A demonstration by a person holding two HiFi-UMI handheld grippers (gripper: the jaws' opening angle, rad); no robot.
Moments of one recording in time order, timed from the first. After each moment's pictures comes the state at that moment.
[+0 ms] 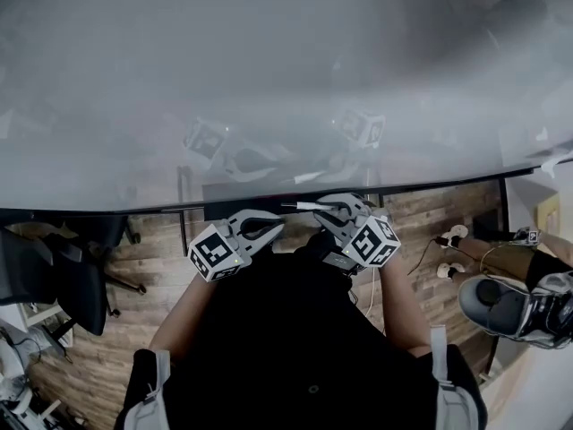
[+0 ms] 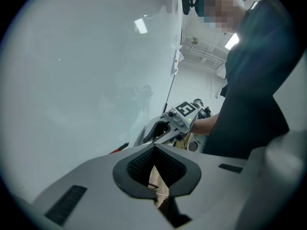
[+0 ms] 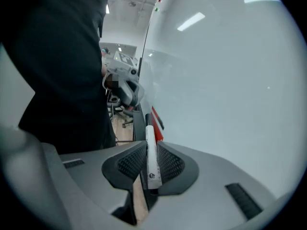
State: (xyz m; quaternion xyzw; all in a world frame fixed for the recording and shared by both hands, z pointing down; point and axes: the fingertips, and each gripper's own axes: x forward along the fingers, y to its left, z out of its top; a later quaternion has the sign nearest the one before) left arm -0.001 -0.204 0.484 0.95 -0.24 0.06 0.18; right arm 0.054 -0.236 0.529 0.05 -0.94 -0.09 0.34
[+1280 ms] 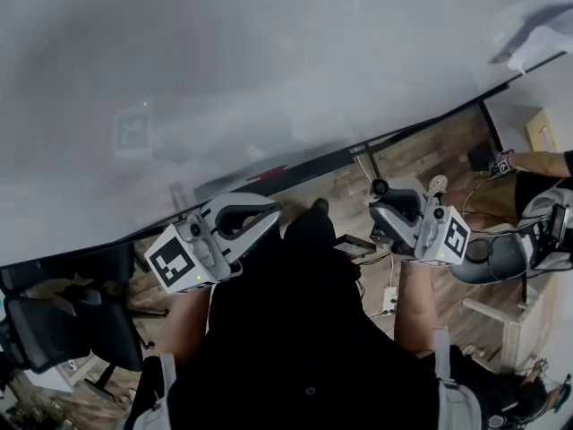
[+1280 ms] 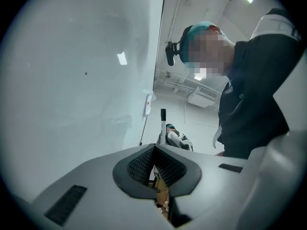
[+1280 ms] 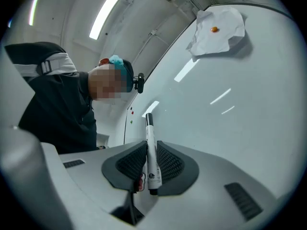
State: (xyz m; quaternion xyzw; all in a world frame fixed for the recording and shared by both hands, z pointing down) left arm -0.010 -0.178 0.295 0.98 -0.12 -0.13 0.08; right arm 0.124 -0.167 0.269 0.17 -0.96 0.02 -0.20
